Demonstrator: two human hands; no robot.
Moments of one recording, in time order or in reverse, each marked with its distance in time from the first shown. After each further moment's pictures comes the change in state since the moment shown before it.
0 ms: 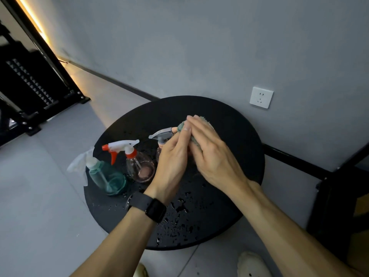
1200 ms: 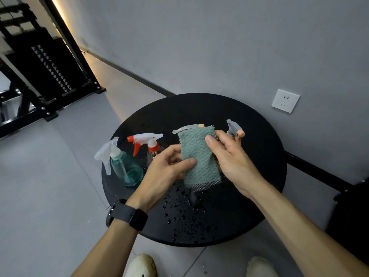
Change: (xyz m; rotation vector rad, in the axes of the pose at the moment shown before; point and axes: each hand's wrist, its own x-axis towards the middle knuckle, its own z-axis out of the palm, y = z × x) left_hand -0.019 -0.020 -0.094 0.150 -0.046 -0.145; right_hand 0.006 -0.025 0.014 0.751 -0.171 0.528
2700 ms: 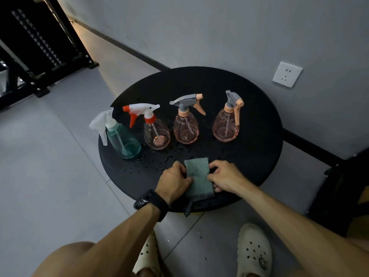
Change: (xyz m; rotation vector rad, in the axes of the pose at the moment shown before) left_hand -0.011 -0.121 0.024 0.784 0.053 -0.300; right_hand -0.023 0.130 -0.005 -0.637 -0.096 0.542
